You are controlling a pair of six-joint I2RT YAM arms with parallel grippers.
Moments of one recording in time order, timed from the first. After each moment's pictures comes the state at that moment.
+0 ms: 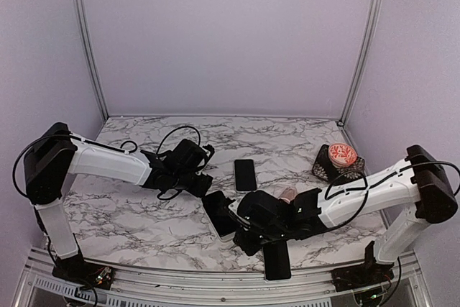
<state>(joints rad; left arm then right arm) -0.89 1.80 1.06 -0.11 -0.27 -0.21 1.26 1.57 0.88 -0.25 0.08 0.50</state>
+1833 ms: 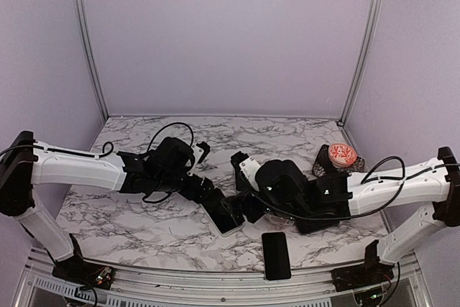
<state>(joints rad) -0.94 1.61 0.97 -0.14 -0.18 -0.22 1.26 1.44 0.95 -0.20 0.40 0.33</state>
